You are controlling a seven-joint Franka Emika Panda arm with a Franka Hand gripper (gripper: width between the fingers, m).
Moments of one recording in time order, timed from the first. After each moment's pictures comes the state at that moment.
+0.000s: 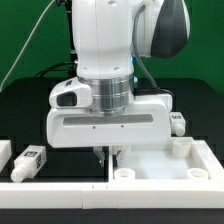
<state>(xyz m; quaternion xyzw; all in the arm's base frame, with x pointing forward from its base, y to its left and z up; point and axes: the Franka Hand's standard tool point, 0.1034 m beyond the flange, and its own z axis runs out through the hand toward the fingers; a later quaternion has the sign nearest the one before) 0.577 -0.020 0.008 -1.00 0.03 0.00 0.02</state>
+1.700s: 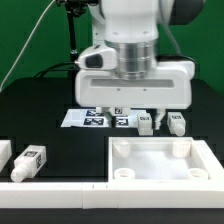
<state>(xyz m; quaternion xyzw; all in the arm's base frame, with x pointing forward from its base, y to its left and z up) 0.501 0.039 0.053 -0.99 0.08 0.06 0.02</state>
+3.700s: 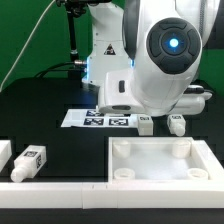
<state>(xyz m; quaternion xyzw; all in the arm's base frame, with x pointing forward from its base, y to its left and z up) 0.435 0.060 0.043 -0.90 0.01 0.44 0.00</state>
